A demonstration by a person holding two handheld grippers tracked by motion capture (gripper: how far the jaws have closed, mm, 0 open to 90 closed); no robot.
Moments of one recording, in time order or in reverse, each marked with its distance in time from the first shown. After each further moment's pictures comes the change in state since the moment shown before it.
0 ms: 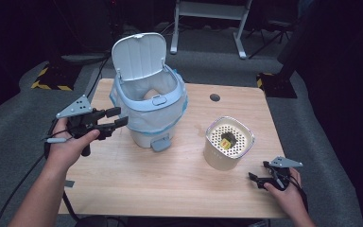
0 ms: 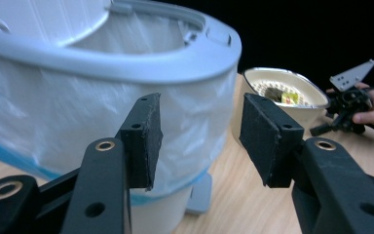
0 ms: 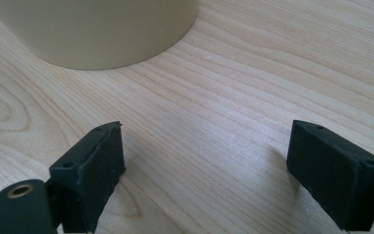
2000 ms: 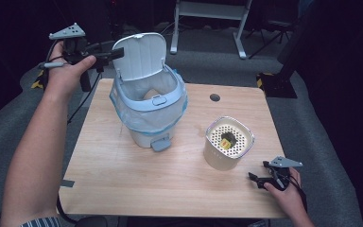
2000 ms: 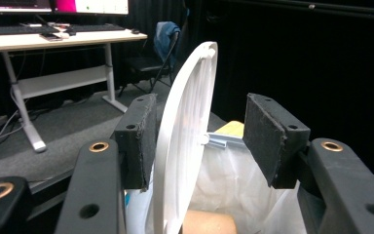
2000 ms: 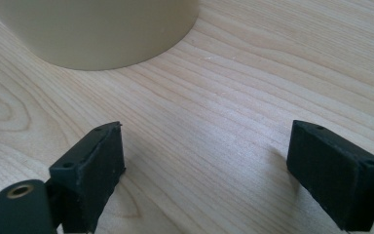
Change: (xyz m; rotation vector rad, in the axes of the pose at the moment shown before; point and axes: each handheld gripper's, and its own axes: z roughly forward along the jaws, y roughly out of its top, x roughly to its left) left arm 0.102 0.119 0.032 -0.123 0.033 -0.008; right arm 0.000 0.000 0.000 -0.001 0.002 -0.003
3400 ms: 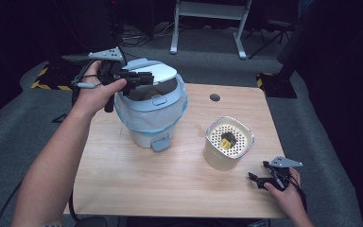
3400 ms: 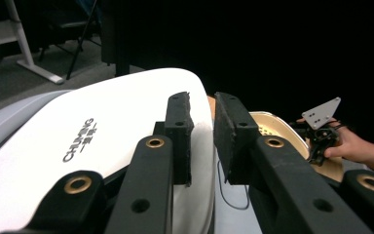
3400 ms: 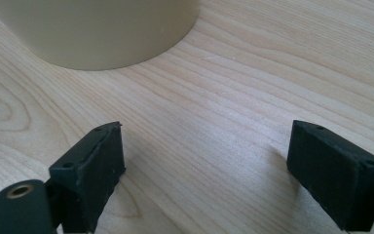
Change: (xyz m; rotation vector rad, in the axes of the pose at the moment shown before) left arm -0.069 -0.026 0.045 0.186 -0.251 0.009; right arm 0.000 0.000 0.000 0.000 0.000 0.000
